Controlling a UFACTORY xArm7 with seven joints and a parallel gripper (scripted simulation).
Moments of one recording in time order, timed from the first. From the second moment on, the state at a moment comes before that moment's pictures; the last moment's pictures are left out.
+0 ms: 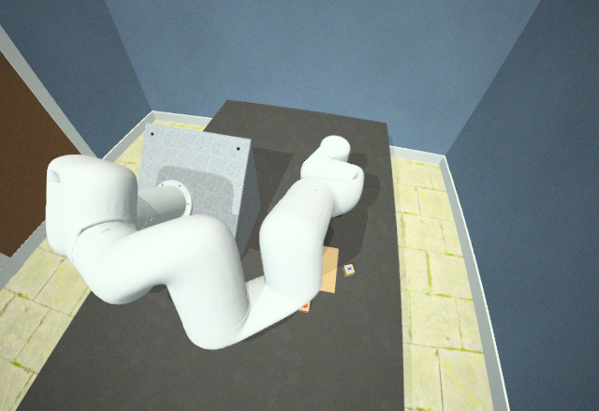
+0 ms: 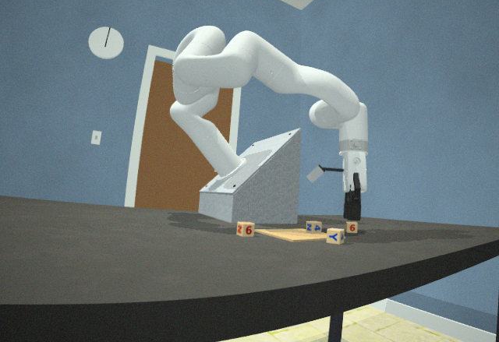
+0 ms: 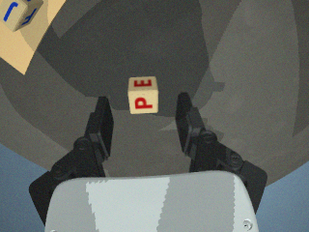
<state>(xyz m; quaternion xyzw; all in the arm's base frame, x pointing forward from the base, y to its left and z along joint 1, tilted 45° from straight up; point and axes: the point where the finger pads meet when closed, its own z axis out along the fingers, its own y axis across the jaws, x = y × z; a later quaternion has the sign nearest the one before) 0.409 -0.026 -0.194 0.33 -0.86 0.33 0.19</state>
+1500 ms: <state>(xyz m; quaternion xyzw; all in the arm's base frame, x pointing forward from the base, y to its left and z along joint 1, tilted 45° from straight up) 0.410 -0.026 -0.195 0.33 -0.86 0.33 0.19</state>
